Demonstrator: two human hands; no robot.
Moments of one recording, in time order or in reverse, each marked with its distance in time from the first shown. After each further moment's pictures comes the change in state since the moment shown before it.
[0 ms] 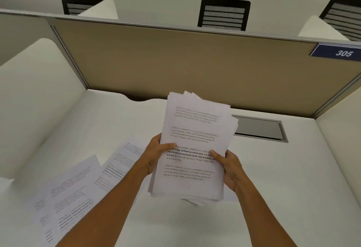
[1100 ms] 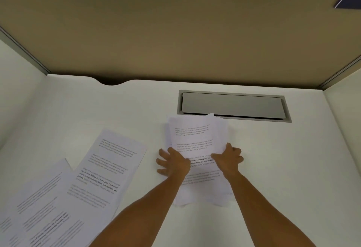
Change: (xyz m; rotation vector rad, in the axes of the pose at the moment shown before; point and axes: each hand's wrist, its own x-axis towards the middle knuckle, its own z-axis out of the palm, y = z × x) left_hand 0.124 -0.151 0.099 1.026 0.458 -0.577; right_hand 0.115 0.042 -0.063 -1.045 0.530 0.236
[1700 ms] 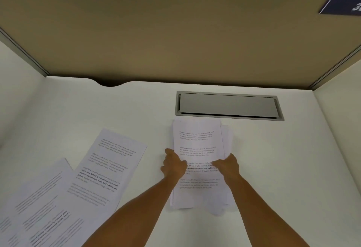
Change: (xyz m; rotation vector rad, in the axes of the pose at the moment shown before) left_hand -0.015 -0.021 -0.014 -0.157 -0.088 0.178; right_hand -0.018 0.032 -0.003 0.385 -0.082 0.133
